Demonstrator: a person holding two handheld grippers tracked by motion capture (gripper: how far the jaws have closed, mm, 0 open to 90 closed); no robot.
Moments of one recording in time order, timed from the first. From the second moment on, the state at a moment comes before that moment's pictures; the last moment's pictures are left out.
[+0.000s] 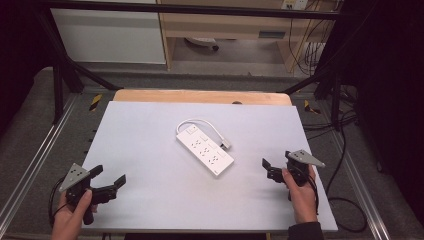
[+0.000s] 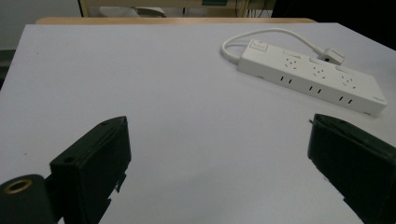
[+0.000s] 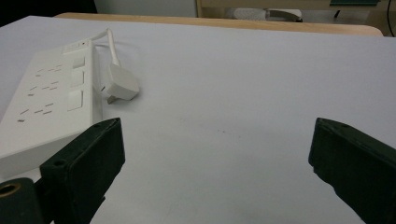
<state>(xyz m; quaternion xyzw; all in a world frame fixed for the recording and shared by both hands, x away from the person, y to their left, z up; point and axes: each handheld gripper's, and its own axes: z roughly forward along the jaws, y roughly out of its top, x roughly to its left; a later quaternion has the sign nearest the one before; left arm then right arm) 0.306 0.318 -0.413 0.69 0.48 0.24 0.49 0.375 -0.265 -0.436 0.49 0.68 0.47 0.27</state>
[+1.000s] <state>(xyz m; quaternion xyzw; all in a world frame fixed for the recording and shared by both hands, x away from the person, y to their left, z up) 0.310 0.316 -0.413 0.69 0.48 0.23 0.49 0.370 -0.251 -0.422 0.44 0.68 0.50 0.29</state>
